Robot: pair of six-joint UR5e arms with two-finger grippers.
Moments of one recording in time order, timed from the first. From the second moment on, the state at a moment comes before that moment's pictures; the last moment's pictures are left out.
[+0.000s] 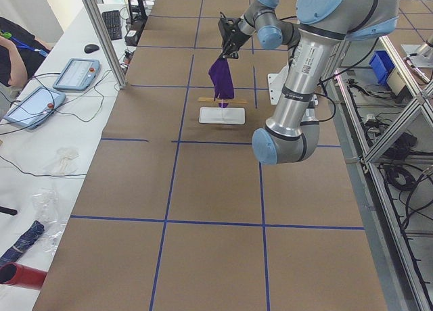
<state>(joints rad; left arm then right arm) -0.48 -1.97 -2.48 -1.26 -1.41 -1.64 1.44 -1.40 1.91 -2.02 2.33 -0.11</state>
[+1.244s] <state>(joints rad) -0.53 -1.76 -2.33 -1.27 -1.38 -1.35 1.51 -1.42 1.88 -2.01 2.34 -0.12</state>
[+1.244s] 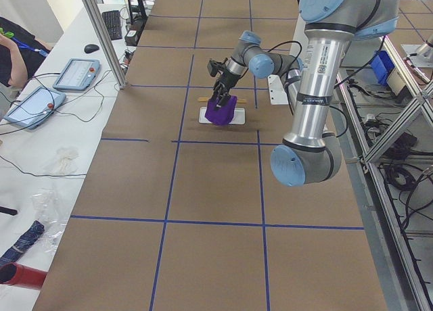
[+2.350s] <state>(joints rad) -1.24 -1.76 -1.88 -1.54 -2.05 -0.29 1.55 -1.59 1.68 -1.71 2.34 -0.12</state>
